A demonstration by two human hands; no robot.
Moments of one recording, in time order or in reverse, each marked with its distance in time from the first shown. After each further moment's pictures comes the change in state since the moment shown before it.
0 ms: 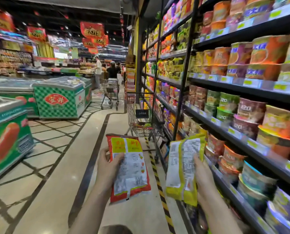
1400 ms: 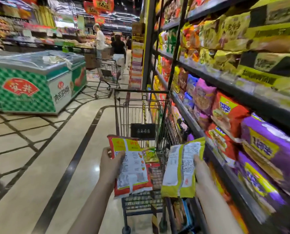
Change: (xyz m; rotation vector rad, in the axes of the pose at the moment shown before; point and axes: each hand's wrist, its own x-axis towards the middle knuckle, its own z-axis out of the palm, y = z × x) left_hand 0.956 -0.319 0.393 0.191 0.134 -0.209; right_hand 1.031 0.149 0.325 -0.006 0.028 0.311
